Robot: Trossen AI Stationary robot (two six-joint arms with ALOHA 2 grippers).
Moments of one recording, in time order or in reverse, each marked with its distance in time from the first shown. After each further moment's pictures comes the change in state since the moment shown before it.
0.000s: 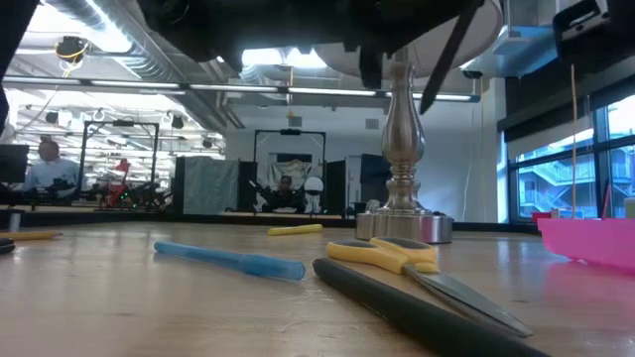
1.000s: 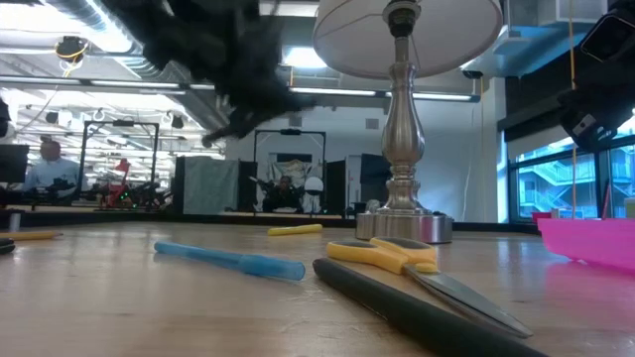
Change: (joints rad) left arm 0.348 -0.571 -0.330 -0.787 0.312 -0.230; right arm 0.000 -0.440 0.000 -0.813 0.392 0.457
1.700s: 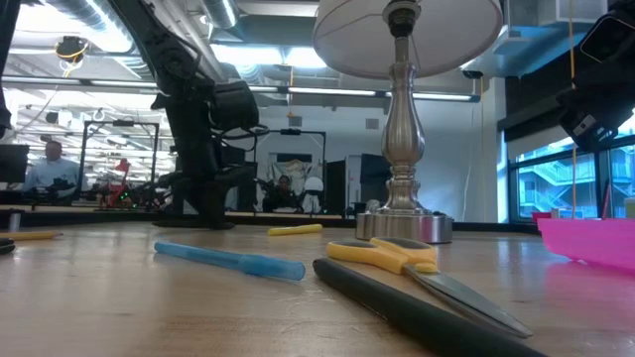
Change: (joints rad) left arm 0.326 0.253 0.003 -0.453 -0.532 -0.099; right arm 0.000 0.000 0.000 0.003 0.009 0.026
